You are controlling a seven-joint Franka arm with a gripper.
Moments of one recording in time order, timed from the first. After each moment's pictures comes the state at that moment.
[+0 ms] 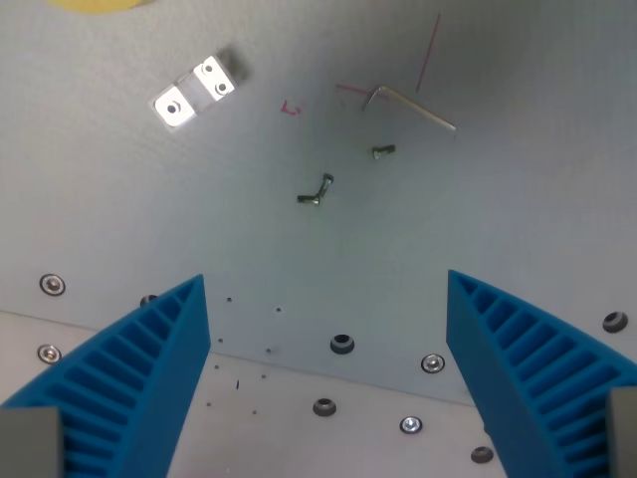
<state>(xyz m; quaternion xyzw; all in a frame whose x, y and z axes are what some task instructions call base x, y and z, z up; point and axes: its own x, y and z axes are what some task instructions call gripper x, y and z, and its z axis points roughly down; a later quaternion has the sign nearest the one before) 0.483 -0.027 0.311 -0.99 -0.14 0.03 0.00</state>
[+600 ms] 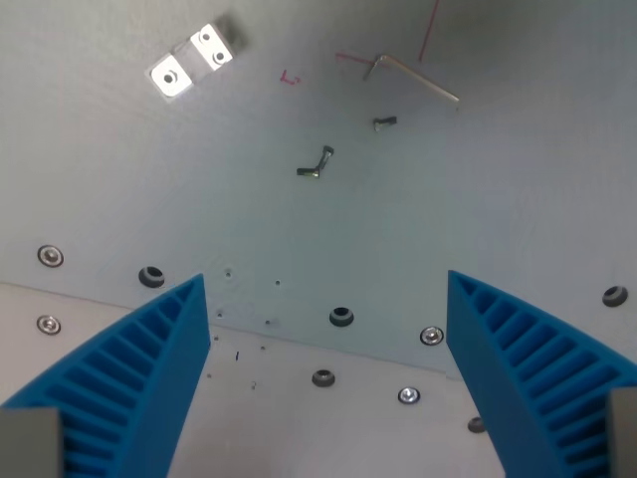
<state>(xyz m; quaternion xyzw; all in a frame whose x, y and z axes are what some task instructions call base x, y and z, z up) 0.482 -0.028 0.311 -0.99 -0.14 0.06 0.00</state>
